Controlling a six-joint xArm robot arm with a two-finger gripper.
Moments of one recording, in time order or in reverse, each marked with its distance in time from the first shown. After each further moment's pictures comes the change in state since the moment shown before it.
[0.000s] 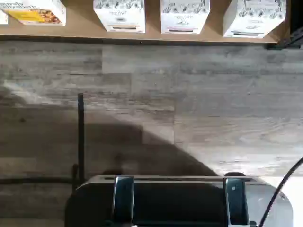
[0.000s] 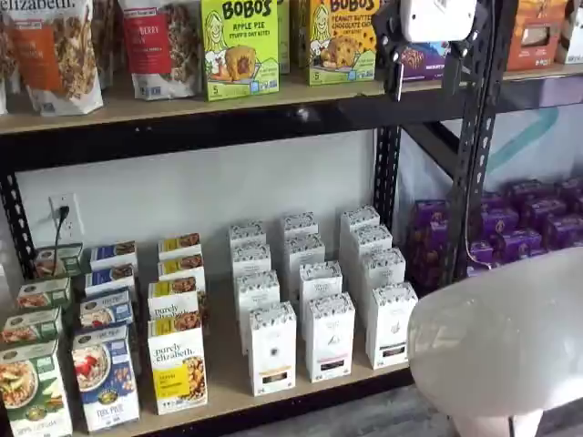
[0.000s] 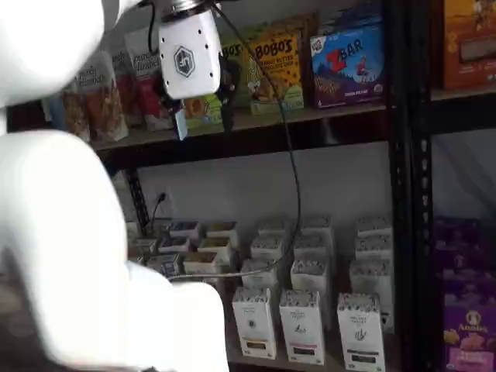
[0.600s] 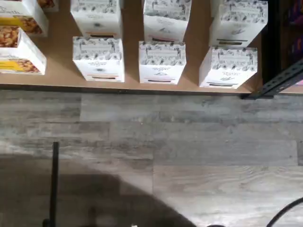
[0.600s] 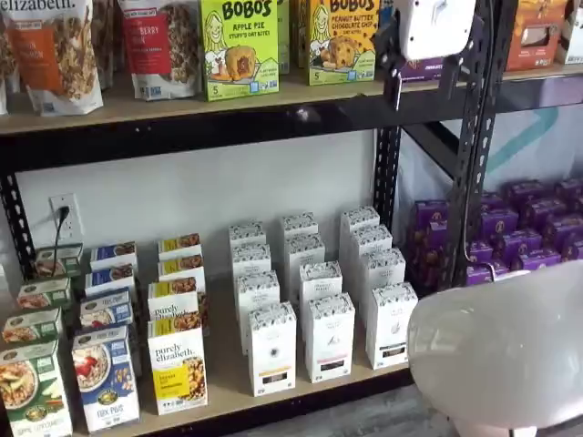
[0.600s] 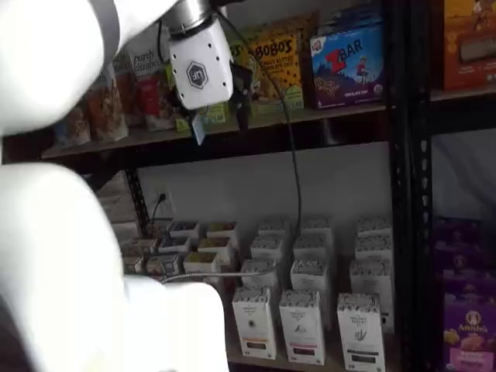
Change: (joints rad) arm 0.001 -0.080 0.151 -0.081 -0.230 -0.007
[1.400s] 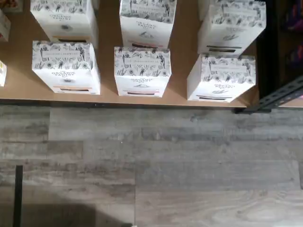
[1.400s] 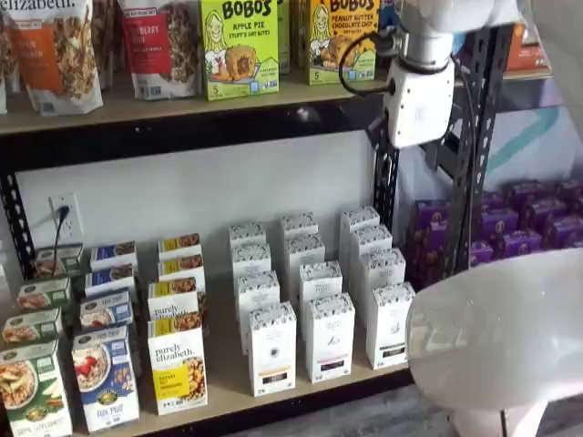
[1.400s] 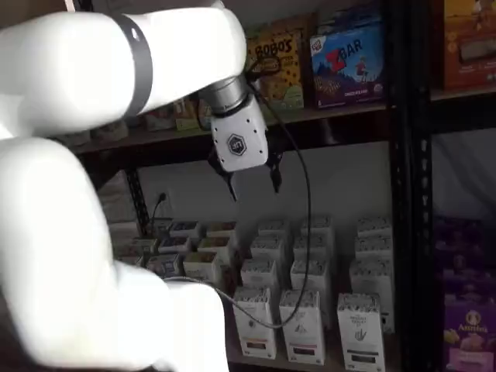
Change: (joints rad) arm -0.092 0.076 0.326 -0.031 -0.428 -0.058
